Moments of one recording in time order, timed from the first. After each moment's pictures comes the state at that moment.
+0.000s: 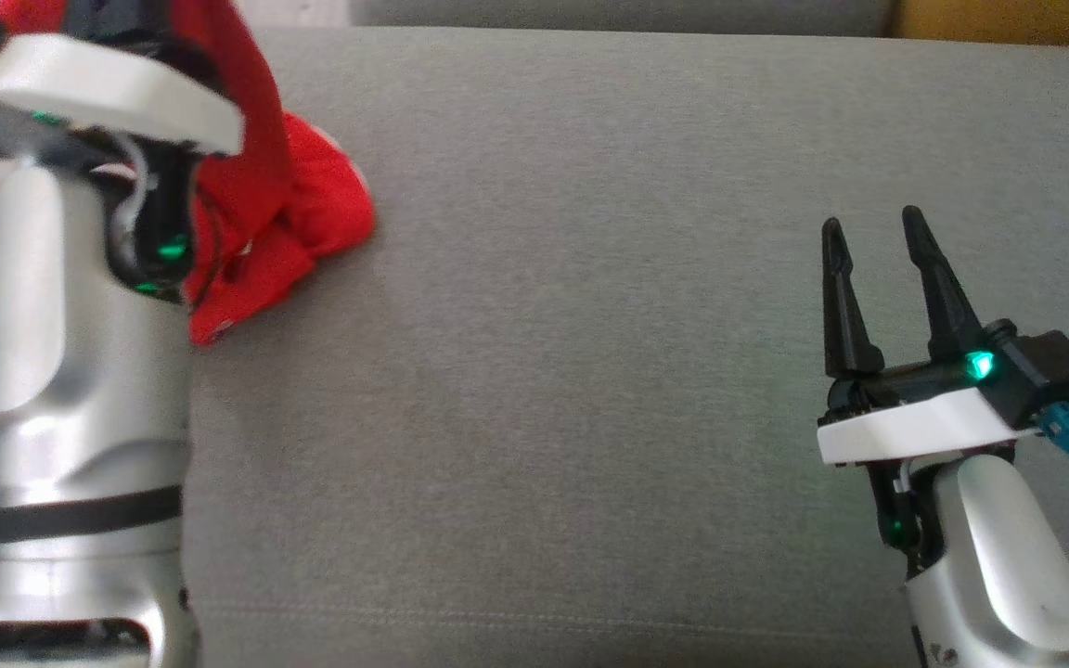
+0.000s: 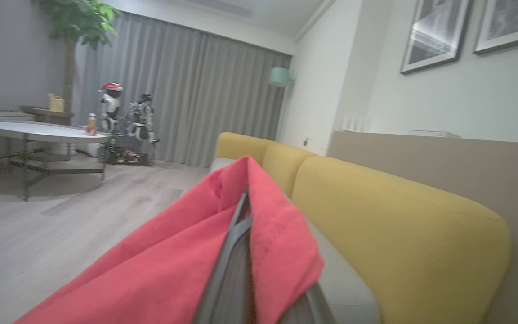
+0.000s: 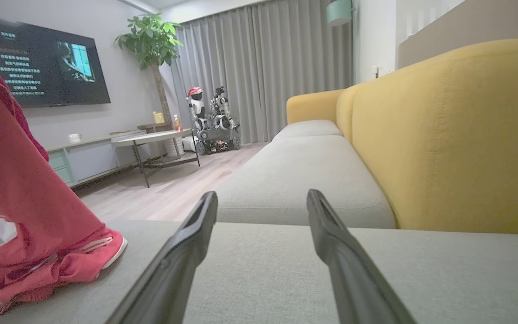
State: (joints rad) left arm -0.79 0.09 -0.04 0.40 -0.35 -0.10 -0.11; right arm -0.25 -0.06 0.10 0.21 0.16 0.13 -0.25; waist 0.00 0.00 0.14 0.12
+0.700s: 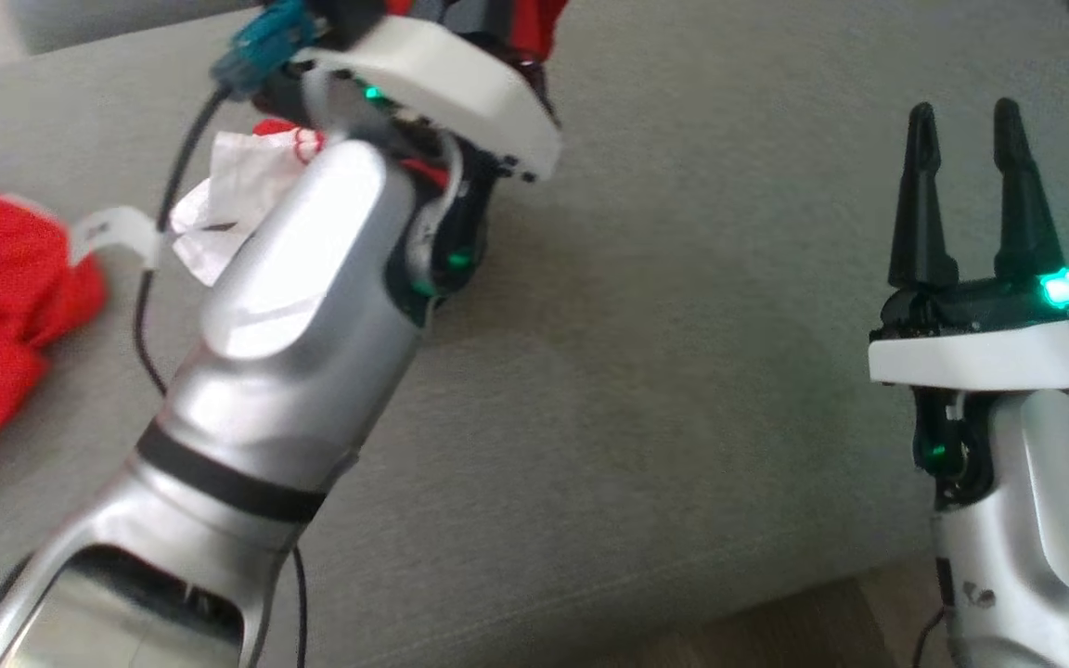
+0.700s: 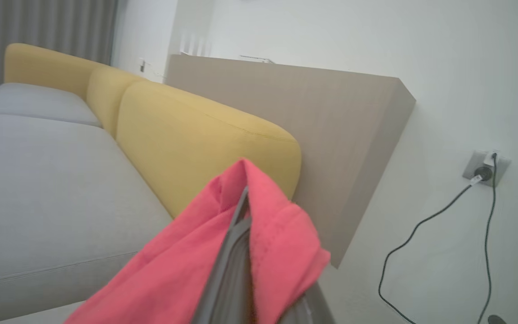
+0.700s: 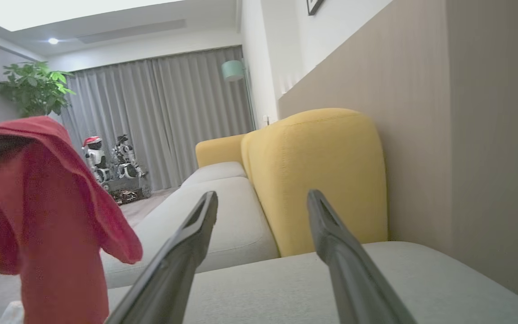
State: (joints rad) left arm -0.93 0.03 -0.63 0.38 -0.66 0.18 -0.16; right arm -0.34 -0.05 0.03 0.11 0.25 0.13 -0.25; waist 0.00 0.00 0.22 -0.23
